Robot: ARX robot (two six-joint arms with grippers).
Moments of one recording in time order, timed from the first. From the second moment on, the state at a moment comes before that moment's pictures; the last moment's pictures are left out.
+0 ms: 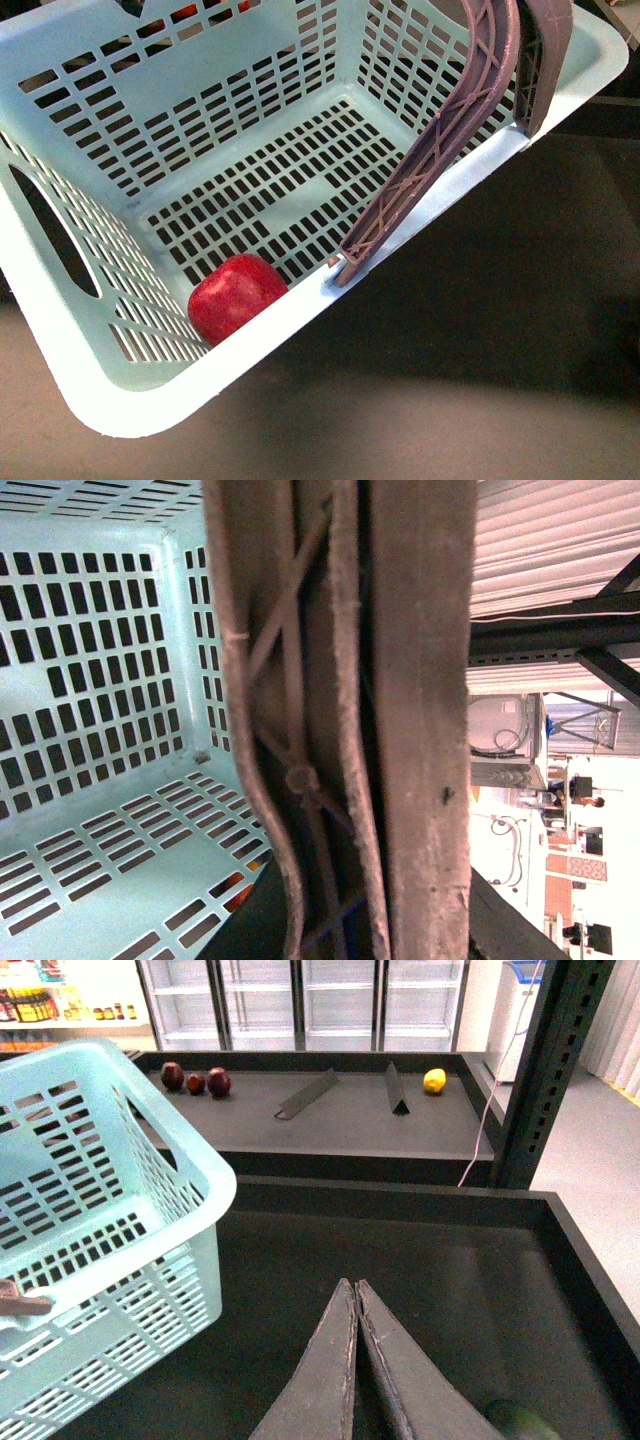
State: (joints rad) left arm -0.50 1.59 1.10 0.09 0.12 -1.14; right arm 0.00 0.59 0.06 0.51 0.00 0.00
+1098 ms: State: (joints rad) left arm -0.50 1.59 1.10 0.09 0.12 -1.14; right arm 0.00 0.18 0.02 0.18 0.00 0.00
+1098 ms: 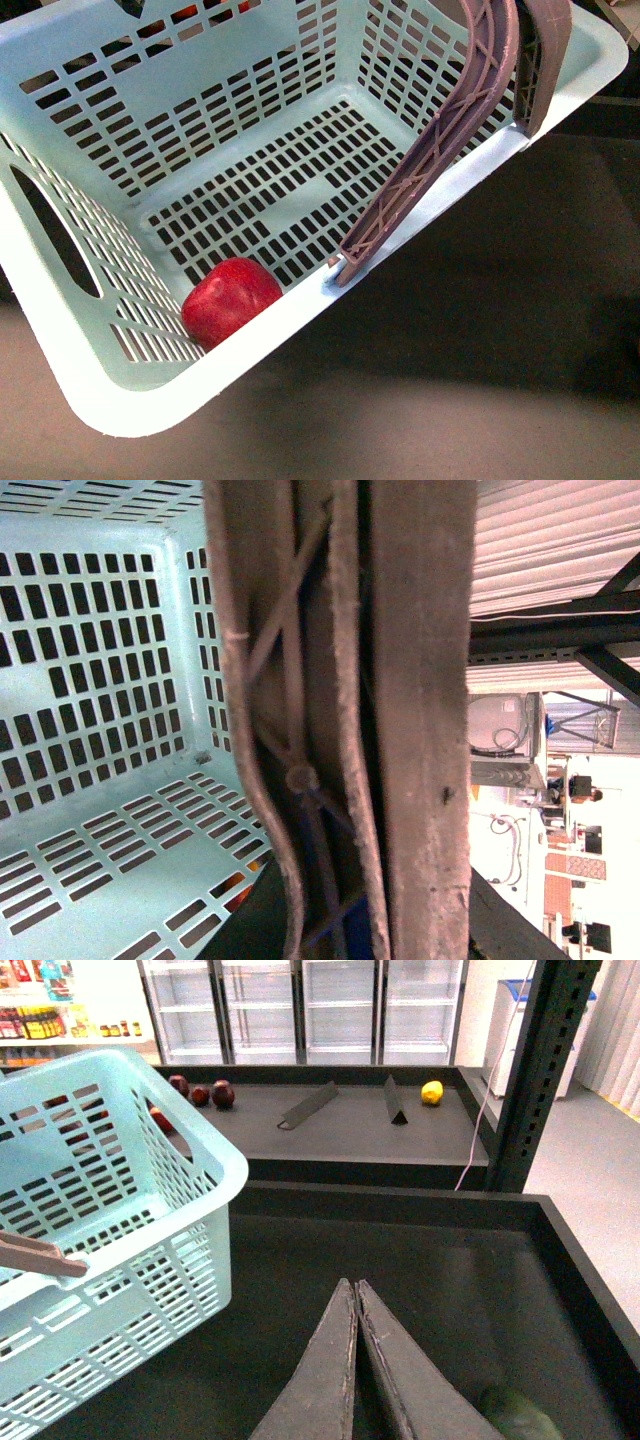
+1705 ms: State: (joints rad) left arm -0.50 1.59 1.10 0.09 0.12 -1.14; right arm 0.00 0.01 0.02 0.00 0.00 0.00
